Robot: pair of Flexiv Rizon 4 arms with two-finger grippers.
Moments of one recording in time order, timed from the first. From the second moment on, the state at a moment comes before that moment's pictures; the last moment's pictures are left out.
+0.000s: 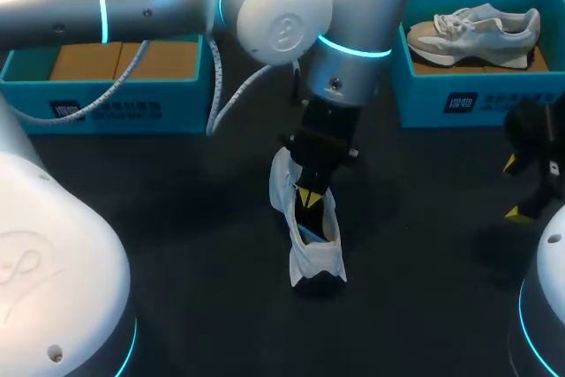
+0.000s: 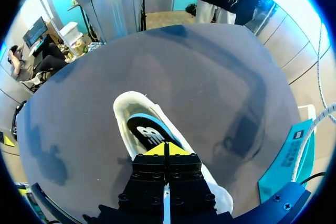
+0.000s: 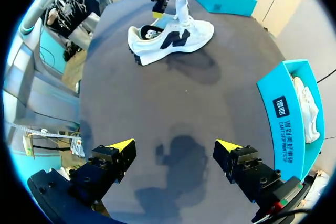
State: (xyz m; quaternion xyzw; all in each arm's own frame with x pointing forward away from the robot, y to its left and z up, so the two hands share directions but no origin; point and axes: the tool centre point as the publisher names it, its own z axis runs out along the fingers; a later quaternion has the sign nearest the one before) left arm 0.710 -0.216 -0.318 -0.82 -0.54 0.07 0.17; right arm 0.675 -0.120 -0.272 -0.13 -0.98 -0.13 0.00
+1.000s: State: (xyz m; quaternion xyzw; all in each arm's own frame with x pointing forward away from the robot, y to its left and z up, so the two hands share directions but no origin) left arm 0.709 -0.189 -0.376 -0.80 -0.57 0.02 0.19; right arm 0.675 -0.120 -0.271 -0.13 -0.98 -0.13 0.00
